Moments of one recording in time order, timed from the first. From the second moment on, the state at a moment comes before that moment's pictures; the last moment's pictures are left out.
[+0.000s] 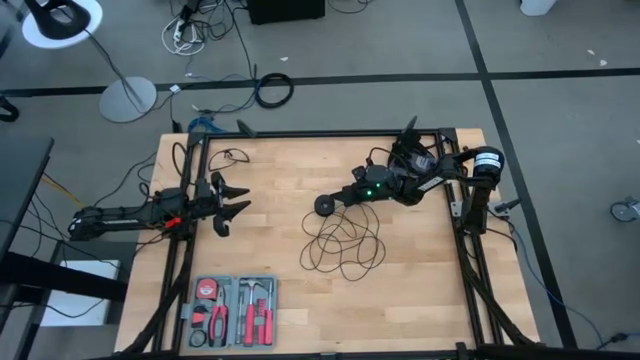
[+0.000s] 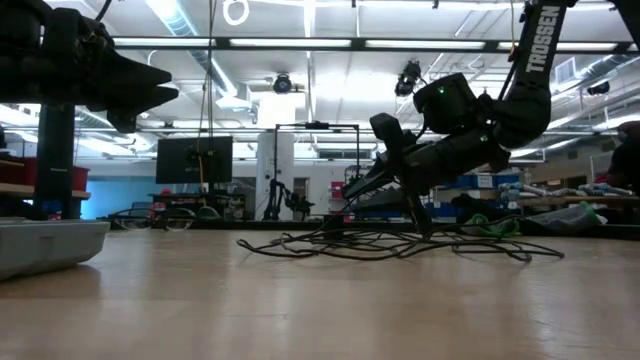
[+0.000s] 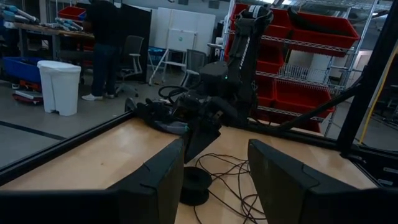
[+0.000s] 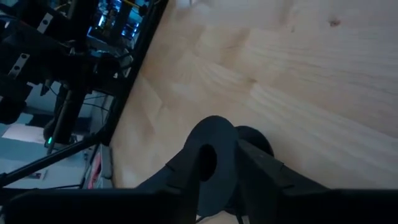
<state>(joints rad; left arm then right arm) 0.05 0.03 0.01 0.11 -0.17 -0.16 -0.30 1.86 0.56 0.87 -0.17 0.99</state>
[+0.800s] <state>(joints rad) 0.05 0.03 0.01 0.11 -0.17 -0.16 -0.38 1.87 0.71 0.85 -0.43 0.82</state>
